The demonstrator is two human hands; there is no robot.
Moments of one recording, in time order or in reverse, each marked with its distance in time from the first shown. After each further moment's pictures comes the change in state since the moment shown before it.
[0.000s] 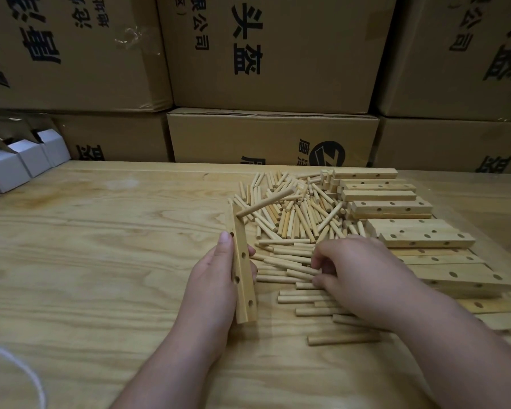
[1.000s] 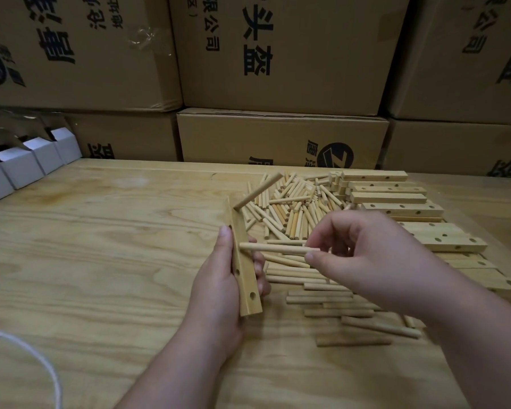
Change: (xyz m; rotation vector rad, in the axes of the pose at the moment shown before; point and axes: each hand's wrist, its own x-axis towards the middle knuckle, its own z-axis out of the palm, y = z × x) left_hand 0.004 0.001 0.005 -0.479 -0.059 -0.105; right_hand -0.010 -0.024 -0.044 0.637 -0.012 -0.089
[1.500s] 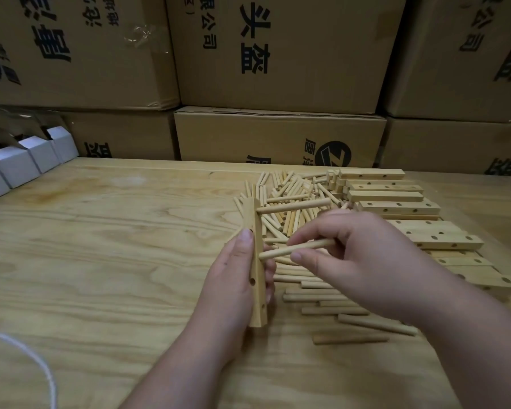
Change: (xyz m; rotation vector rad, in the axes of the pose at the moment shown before) left_hand -0.008 -0.008 0.004 0.319 -0.104 0.134; right_hand -0.003 -0.006 0.003 -0.123 -0.025 -0.111
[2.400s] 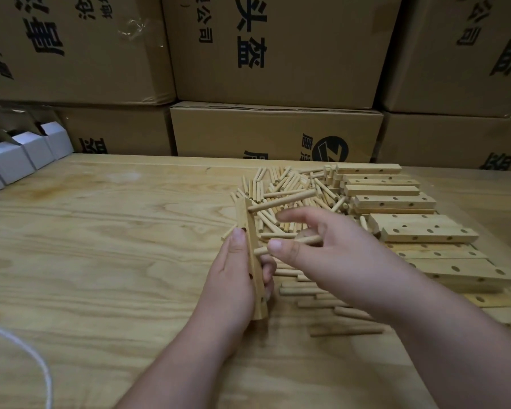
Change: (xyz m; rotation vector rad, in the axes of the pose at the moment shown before) left_hand -0.001 -0.008 0.001 0.133 0.015 -0.007; right_hand 0.002 -0.006 0.016 0.357 -0.092 0.242
